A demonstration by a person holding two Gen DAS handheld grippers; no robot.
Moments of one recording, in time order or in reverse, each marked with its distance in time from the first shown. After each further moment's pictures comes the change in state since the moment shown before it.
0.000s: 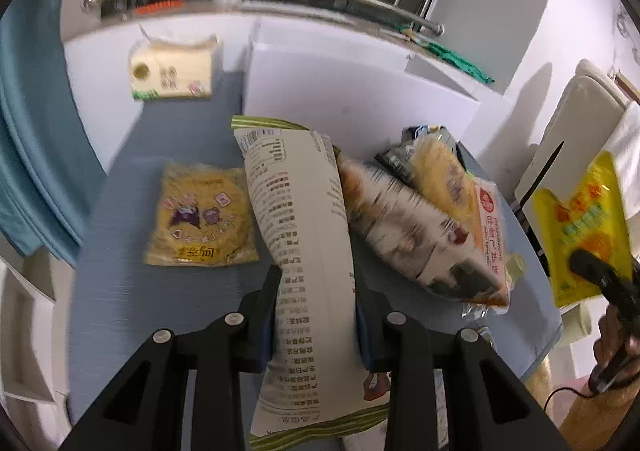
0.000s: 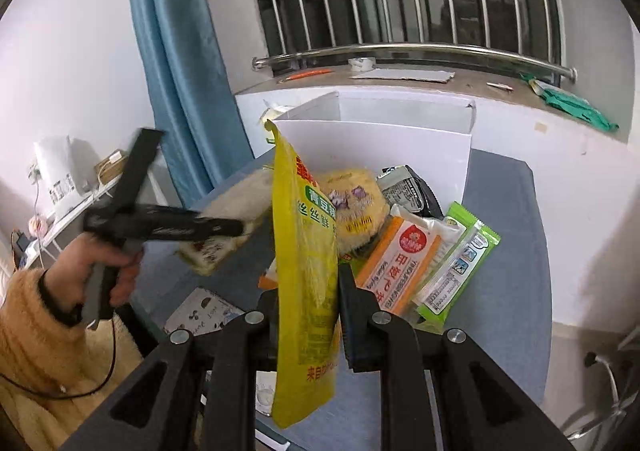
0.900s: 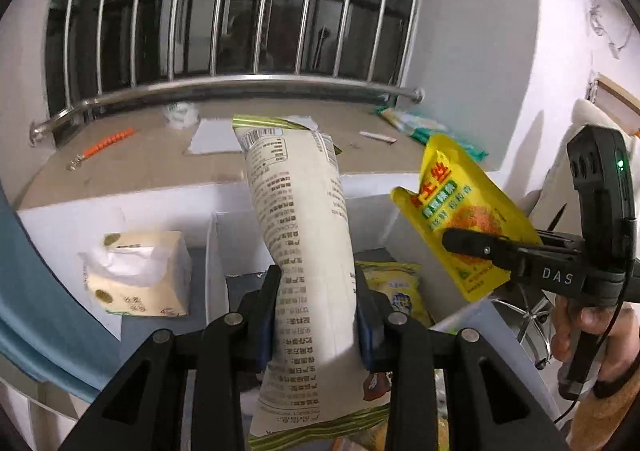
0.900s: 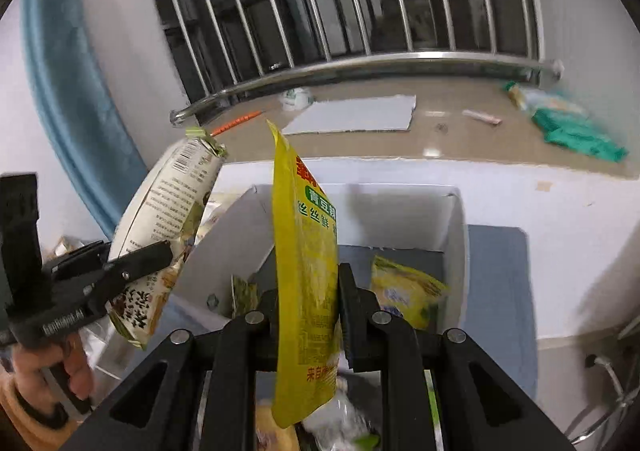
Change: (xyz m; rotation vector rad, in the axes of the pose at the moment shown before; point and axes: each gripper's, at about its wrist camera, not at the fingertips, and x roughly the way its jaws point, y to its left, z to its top) left arm 0.039 -0.022 0.232 0.129 -0.172 -0.038; right arm 0.127 -0.095 0.208 0.208 -0.002 -0.098
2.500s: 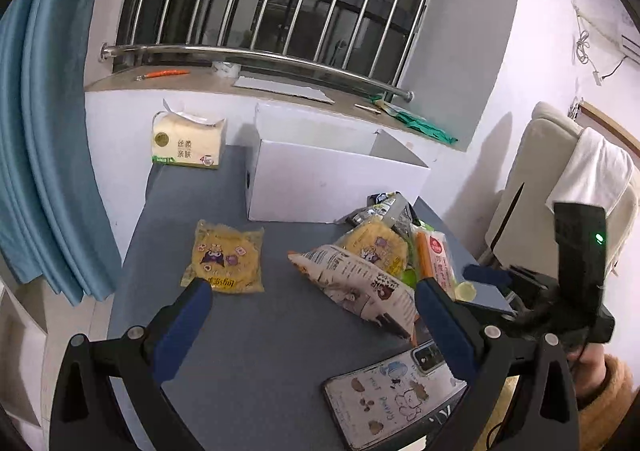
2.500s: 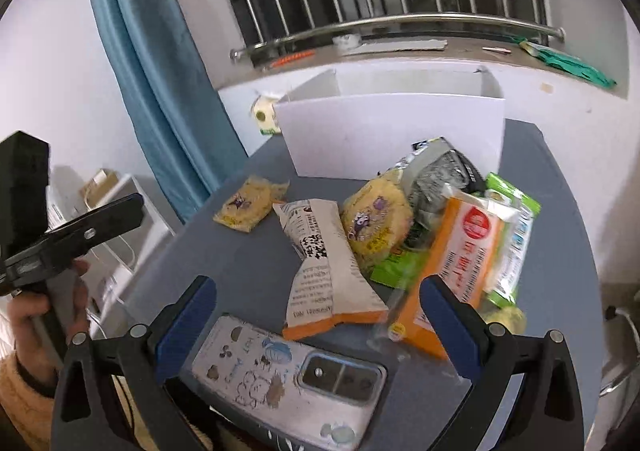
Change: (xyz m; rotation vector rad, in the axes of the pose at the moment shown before) left arm -0.166 0.001 -0.218 -0.136 -0.067 -0.036; right arm -0.068 0.093 -0.212 -0.112 0.079 0.049
